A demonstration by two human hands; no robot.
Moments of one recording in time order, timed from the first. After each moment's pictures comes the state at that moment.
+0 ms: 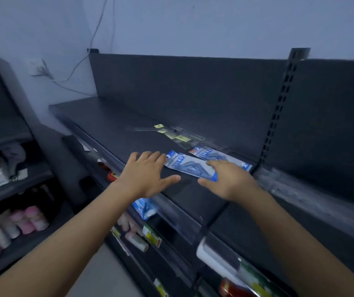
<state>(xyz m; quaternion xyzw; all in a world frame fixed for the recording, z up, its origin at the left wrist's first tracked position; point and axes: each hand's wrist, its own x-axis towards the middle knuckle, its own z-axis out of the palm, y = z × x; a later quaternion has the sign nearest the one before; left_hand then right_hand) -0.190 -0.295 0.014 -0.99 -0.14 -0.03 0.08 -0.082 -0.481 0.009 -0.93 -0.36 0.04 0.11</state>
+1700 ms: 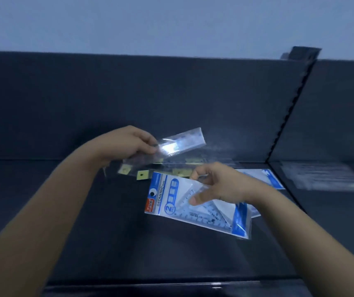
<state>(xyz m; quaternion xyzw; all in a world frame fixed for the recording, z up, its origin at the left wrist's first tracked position) 0.065 -0.039 0.086 -0.87 0.19 0.15 -0.42 -0.024 -0.270 0.046 -0.90 -0.10 0.14 0.41</state>
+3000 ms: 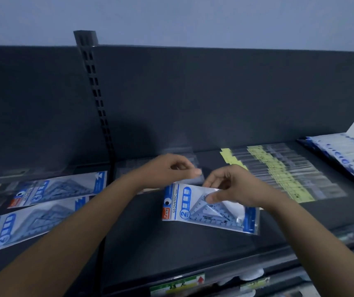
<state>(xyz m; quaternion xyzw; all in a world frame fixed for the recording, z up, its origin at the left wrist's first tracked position) -0.022 -0.535 0.013 -0.80 0.40 0.20 -0.39 -0.143 -0.720 0.021 -0.89 -0.02 0.05 0.46</state>
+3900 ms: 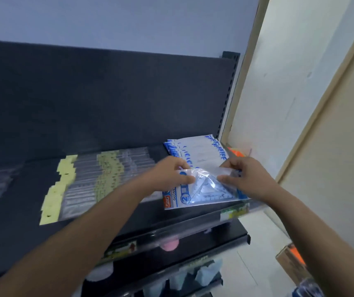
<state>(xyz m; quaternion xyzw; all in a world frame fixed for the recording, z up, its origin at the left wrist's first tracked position) -0.198 -0.966 0.016 -0.81 0.38 0.21 -0.40 -0.333 -1.144 0.032 -0.94 0.11 -0.15 0.29</state>
